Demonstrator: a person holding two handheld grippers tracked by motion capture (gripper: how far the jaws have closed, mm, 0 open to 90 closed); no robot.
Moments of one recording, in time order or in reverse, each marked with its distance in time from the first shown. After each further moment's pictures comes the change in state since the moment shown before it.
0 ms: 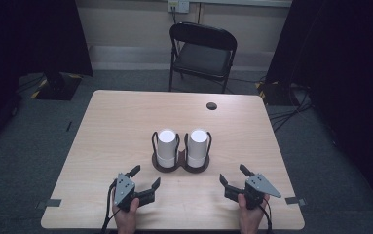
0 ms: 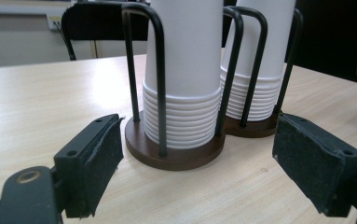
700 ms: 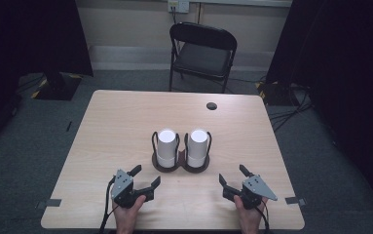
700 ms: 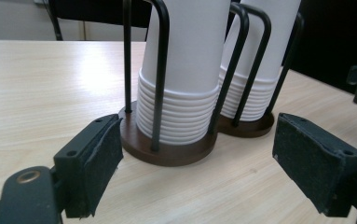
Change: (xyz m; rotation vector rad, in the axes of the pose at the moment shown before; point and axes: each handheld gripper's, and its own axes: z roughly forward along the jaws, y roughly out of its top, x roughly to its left) left arm 0.006 0.005 0.005 0.043 -0.052 -0.093; right arm 0.008 -0.001 -0.001 -0.014 -0.057 -0.053
